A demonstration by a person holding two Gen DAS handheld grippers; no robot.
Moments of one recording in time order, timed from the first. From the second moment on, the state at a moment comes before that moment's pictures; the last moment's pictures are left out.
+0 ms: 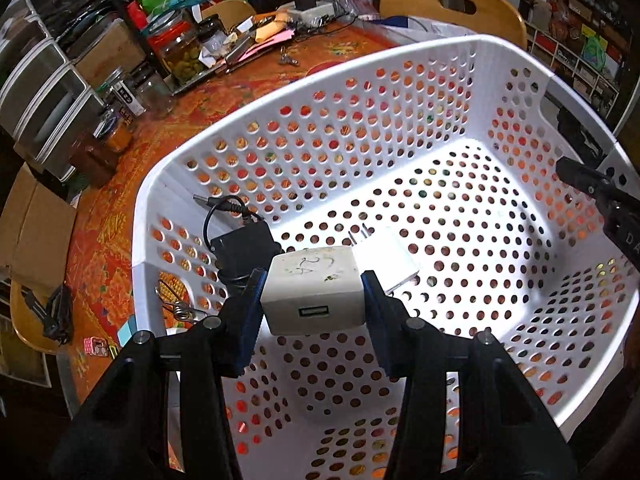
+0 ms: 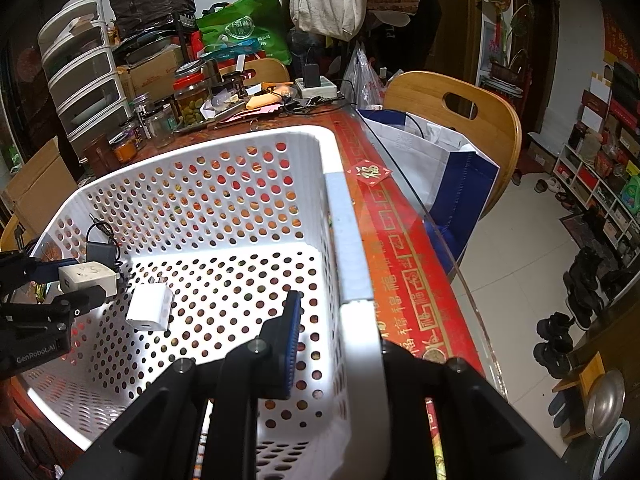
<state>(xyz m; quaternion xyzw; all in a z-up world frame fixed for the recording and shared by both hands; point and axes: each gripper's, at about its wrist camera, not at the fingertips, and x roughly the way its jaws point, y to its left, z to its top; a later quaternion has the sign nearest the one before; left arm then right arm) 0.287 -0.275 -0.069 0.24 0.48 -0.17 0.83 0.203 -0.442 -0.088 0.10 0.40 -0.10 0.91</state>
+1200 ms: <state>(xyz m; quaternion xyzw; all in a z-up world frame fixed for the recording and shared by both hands) 0.389 0.114 -0.116 -0.01 0.52 0.04 0.85 0.207 -0.444 -0.086 0.09 0.41 -0.11 0.90</state>
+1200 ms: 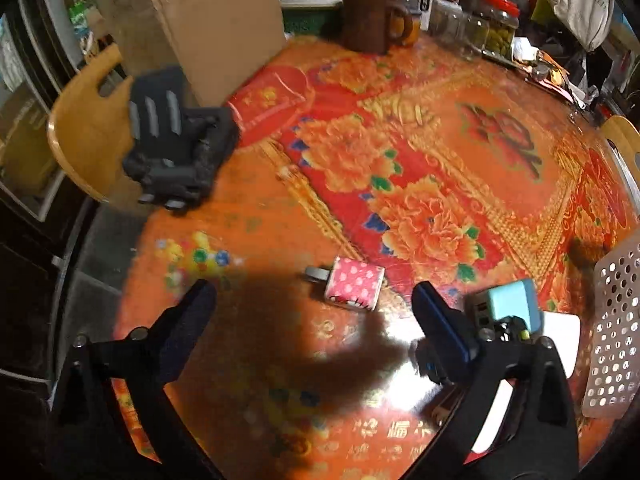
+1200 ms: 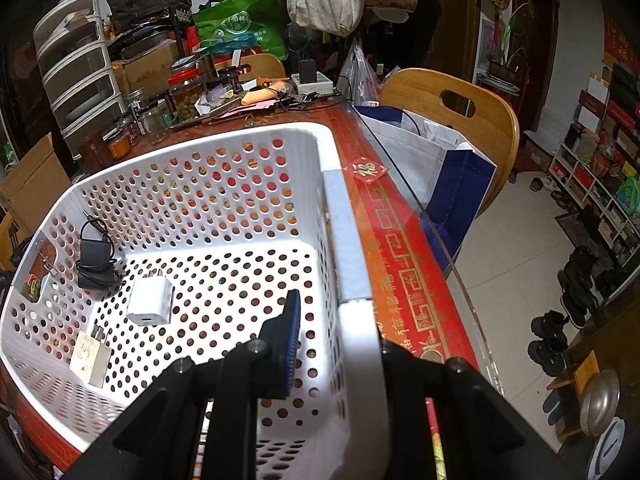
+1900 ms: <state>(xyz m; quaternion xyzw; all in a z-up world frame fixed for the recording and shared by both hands) 0.388 0.088 -0.124 -0.01 0.50 0.03 0.87 0.208 -0.445 -0.088 0.09 0.41 -0.11 0.90</state>
